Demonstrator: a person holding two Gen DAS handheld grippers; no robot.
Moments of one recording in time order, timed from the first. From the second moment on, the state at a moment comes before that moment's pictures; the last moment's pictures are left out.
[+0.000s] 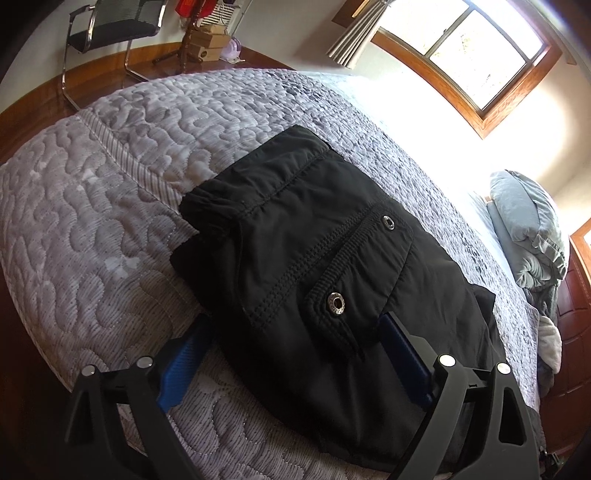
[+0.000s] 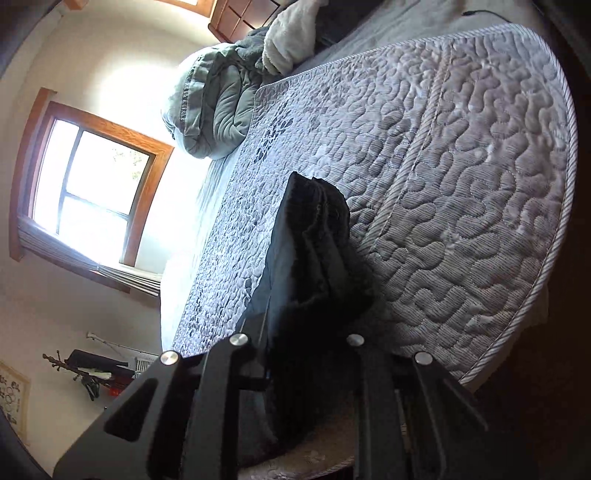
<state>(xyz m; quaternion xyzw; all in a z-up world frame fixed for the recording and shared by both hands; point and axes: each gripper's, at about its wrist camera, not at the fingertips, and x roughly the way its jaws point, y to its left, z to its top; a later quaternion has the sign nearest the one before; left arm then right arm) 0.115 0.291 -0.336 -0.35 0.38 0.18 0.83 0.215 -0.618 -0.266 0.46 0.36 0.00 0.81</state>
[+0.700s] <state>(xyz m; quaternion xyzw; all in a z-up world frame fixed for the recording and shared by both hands) 0.100 0.301 -0.337 -0.38 0.37 0.17 0.83 0.217 -0.537 -0.163 0.32 0.36 0.02 0.88</state>
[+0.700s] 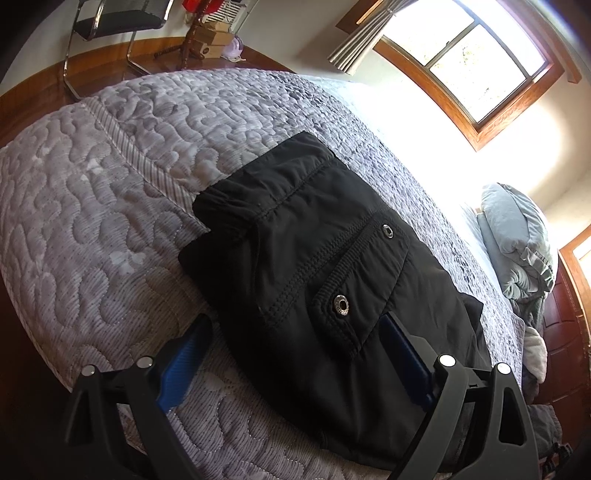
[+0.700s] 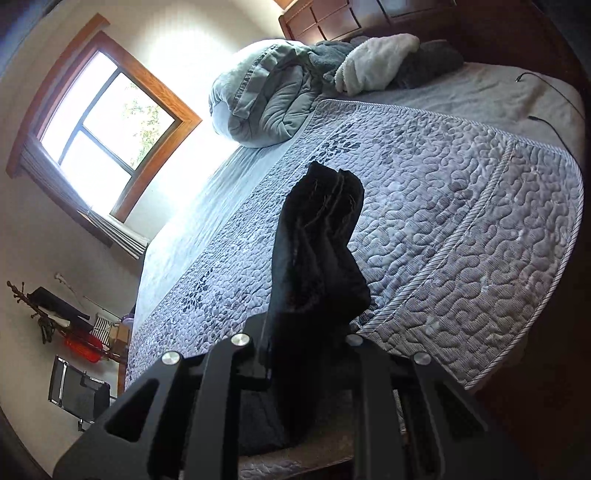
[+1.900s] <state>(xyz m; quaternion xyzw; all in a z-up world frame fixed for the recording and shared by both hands) 0.109 0.299 -0.339 -0.37 0.38 0.17 0.83 0.201 -0.444 -0.089 0.18 0.33 0.03 0.93</state>
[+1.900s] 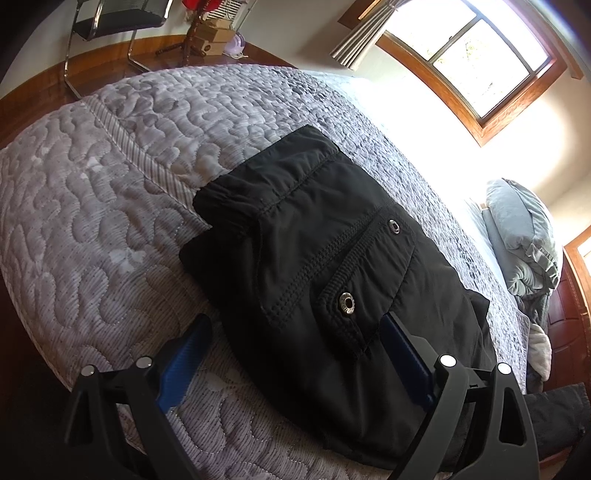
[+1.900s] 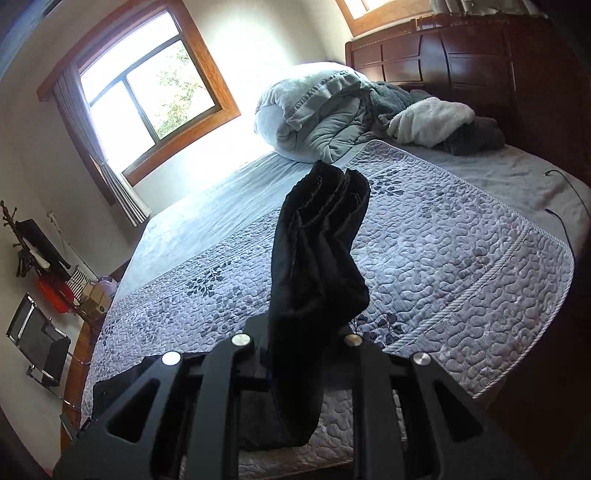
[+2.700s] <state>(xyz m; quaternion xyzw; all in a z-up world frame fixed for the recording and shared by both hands) 0.117 0.292 -0.339 -0.36 0.39 0.19 0.83 0.200 -0.389 -0.066 0.07 0.30 0.06 0.95</state>
